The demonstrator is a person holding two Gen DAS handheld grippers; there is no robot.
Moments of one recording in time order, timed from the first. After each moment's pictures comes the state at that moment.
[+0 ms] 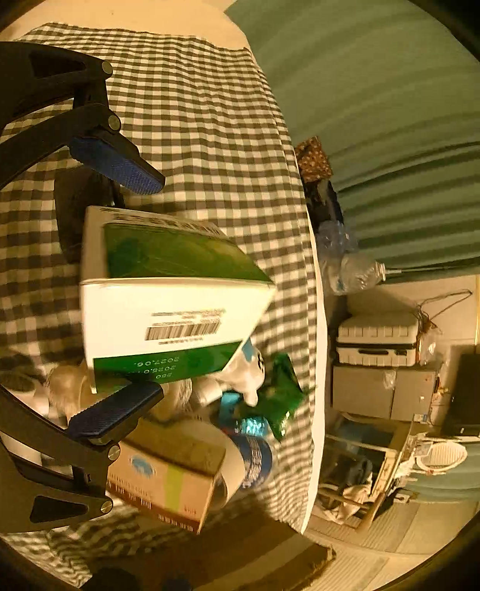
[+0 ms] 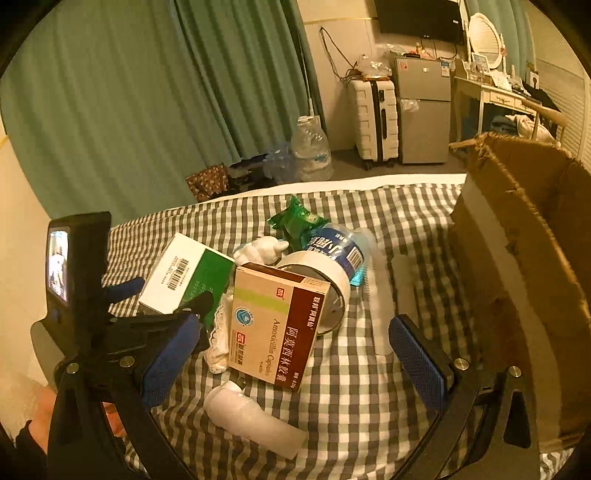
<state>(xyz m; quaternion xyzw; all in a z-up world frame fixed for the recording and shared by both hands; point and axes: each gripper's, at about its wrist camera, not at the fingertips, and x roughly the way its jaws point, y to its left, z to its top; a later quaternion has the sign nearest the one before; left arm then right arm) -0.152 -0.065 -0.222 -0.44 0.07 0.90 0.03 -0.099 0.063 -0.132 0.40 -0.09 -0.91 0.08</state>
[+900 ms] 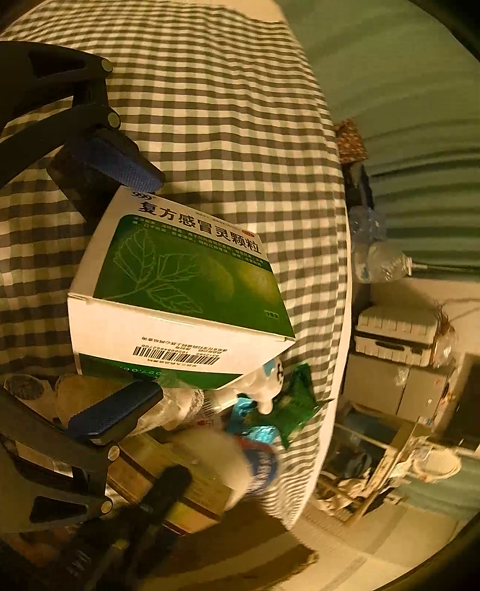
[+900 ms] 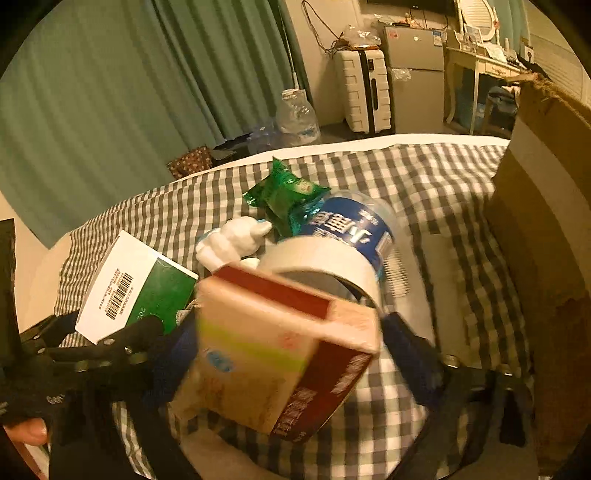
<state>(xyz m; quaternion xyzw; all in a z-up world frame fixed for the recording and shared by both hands) -0.160 -0.099 -0.239 -0.49 0.02 0.87 0.08 -0.144 0.056 -0.179 0.43 -0.11 -0.89 0.05</state>
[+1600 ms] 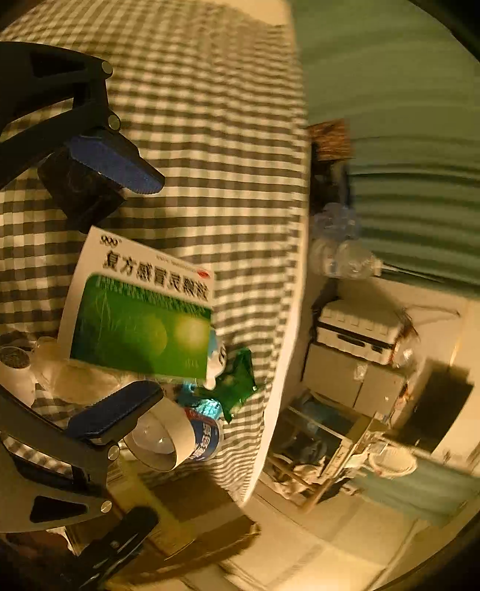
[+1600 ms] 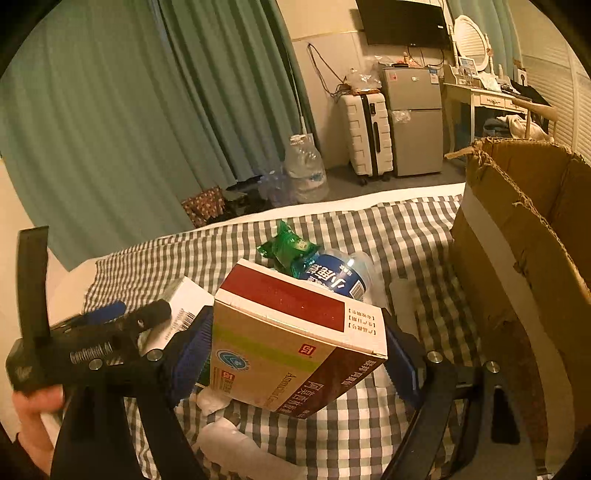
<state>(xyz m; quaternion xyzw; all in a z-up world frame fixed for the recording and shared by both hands) -0.173 -0.117 -0.209 -0.45 -0.08 0.88 0.10 -0.112 0.074 -0.125 0.36 -0.12 -0.92 0.07</state>
